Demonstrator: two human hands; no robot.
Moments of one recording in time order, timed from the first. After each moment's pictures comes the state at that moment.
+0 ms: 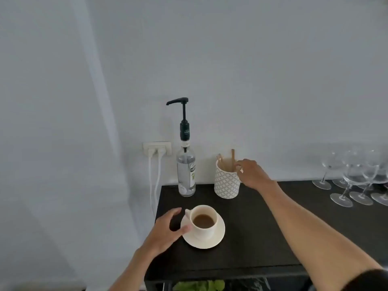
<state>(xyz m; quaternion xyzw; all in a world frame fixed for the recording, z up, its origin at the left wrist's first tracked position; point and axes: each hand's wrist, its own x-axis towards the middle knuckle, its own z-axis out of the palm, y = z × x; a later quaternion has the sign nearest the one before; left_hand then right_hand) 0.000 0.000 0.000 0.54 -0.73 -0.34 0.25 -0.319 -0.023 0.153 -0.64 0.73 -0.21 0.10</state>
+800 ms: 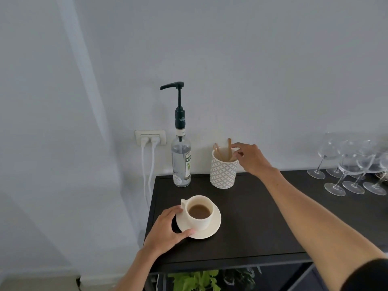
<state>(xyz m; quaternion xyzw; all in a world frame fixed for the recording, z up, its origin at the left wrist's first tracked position) -0.014 0.007 -0.029 0.51 -0.77 -0.29 0.24 -0.337 -0.037 0.151 -0.62 0.72 -0.28 0.12</state>
